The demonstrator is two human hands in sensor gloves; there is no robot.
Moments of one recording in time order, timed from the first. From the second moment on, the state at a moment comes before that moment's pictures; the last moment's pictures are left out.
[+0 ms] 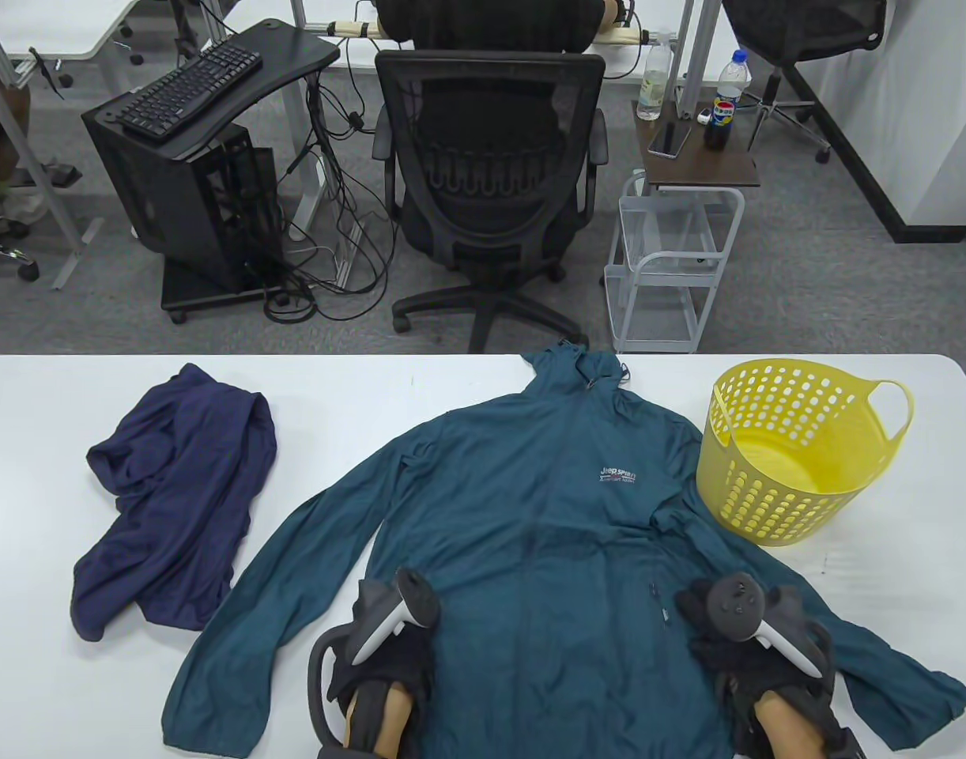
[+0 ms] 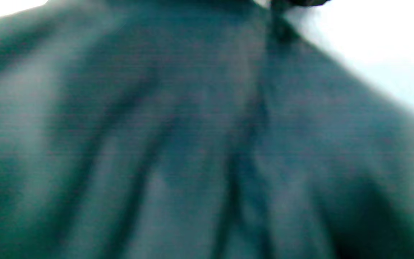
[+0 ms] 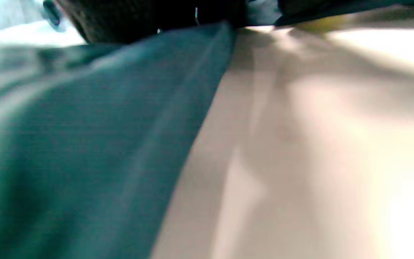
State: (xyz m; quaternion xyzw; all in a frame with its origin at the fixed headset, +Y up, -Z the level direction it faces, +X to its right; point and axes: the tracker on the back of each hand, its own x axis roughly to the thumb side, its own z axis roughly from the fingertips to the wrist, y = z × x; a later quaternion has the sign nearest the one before) left_hand -0.137 -0.768 -0.298 -0.35 0.08 0.07 0.93; right_hand 0.276 -0.776 -0.298 -0.02 0.17 0.98 0.13
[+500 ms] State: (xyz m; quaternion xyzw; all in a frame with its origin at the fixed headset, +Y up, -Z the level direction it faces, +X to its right) left_hand -0.109 -0.698 -0.296 -0.20 0.06 0.12 0.97; right_hand 0.252 -0.711 -0.269 0.04 0.10 0.98 0.17
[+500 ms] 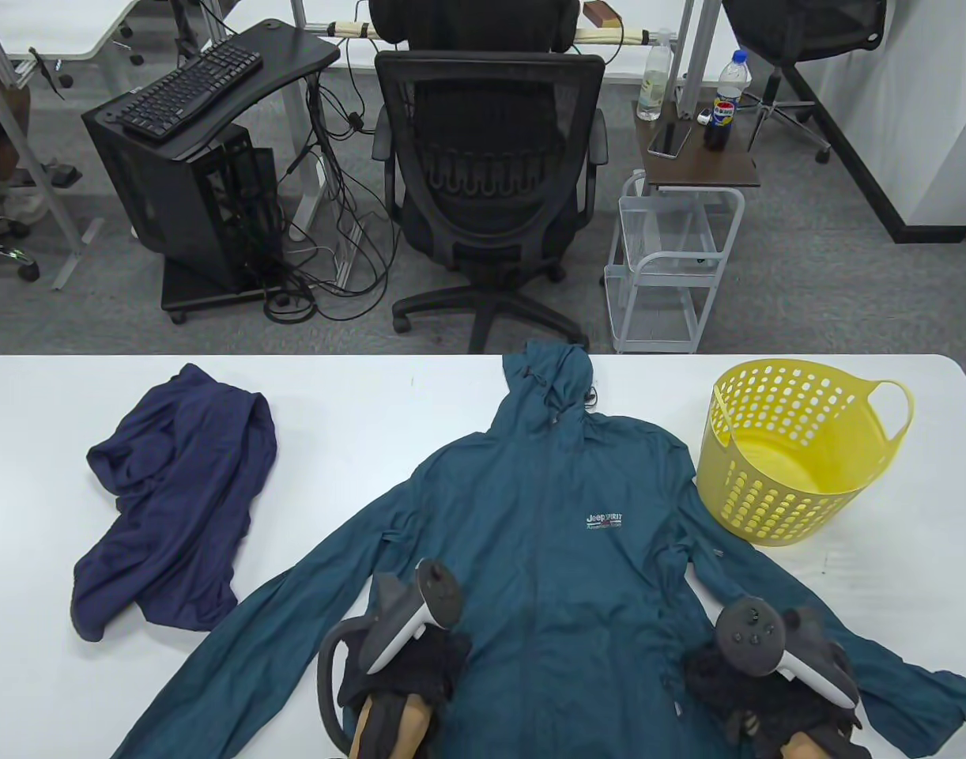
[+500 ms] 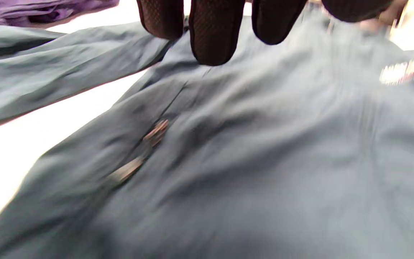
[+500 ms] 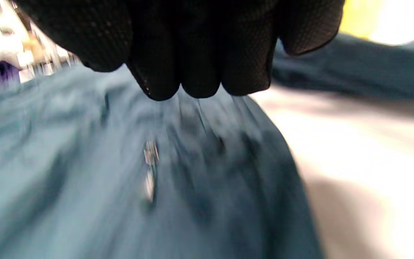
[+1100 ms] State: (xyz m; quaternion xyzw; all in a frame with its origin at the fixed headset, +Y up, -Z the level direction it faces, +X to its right) left_hand -0.131 -0.797 -0.348 -0.31 0.09 0.02 0.95; right_hand 0.200 -0.791 -0.340 0.02 0.17 0.98 0.11
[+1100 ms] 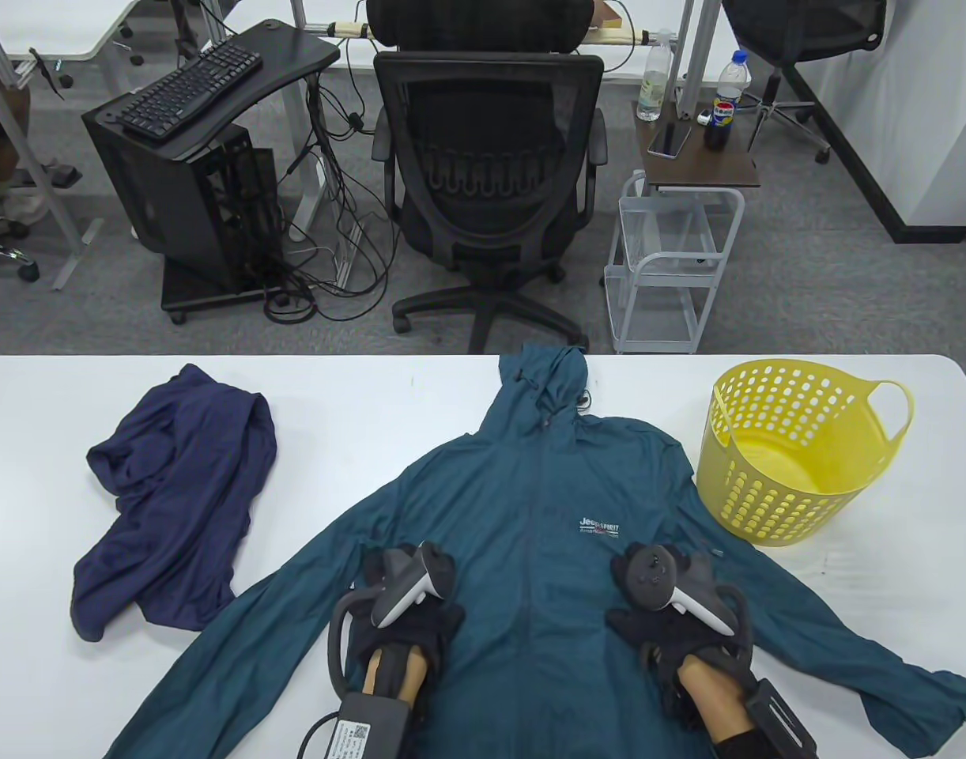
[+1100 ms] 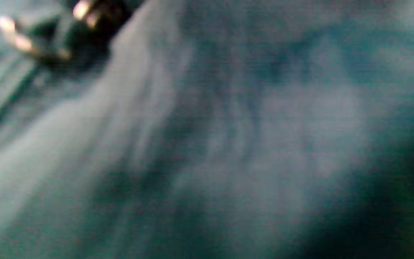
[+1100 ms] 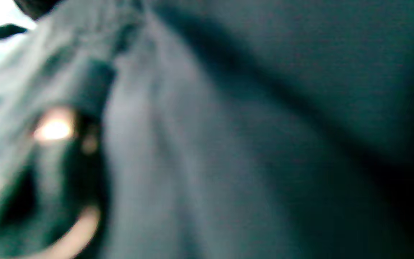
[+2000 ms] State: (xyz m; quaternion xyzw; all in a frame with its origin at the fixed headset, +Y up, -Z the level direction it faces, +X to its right) left_hand -0.006 -0.722 -0.453 -0.09 0.05 -0.10 0.99; right_hand 0.179 -0.764 -0.289 0.09 0.17 0.98 0.07
